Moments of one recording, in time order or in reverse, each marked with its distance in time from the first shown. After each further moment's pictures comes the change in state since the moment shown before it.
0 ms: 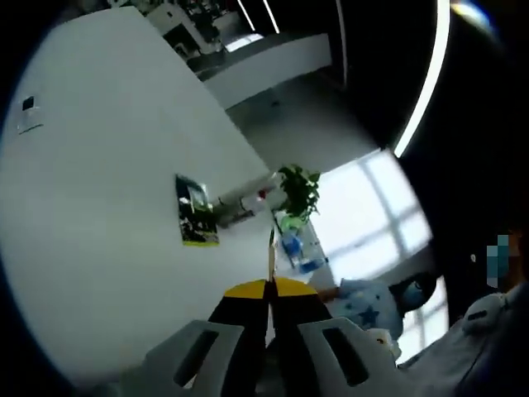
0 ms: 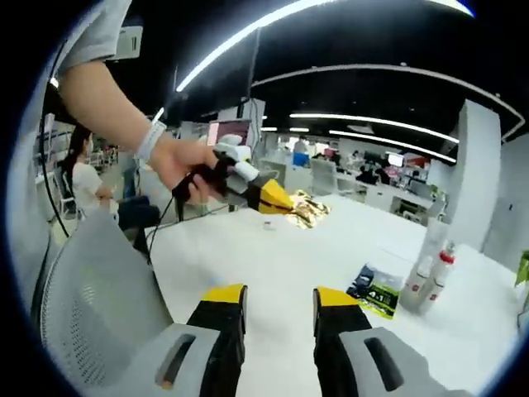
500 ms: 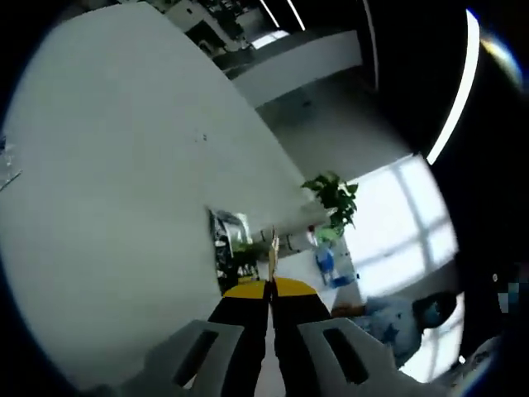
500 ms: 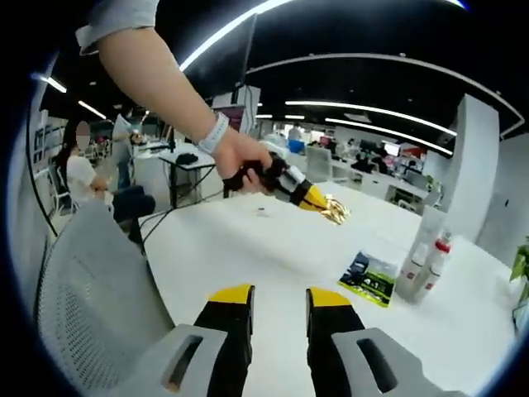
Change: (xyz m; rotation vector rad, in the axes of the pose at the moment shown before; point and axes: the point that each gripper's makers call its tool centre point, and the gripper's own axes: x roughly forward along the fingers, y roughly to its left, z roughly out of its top) left arm 0.063 0.064 0.064 -0.049 -0.011 0.158; right arm -0.003 -0.009 -0.011 0.024 0.042 -0.031
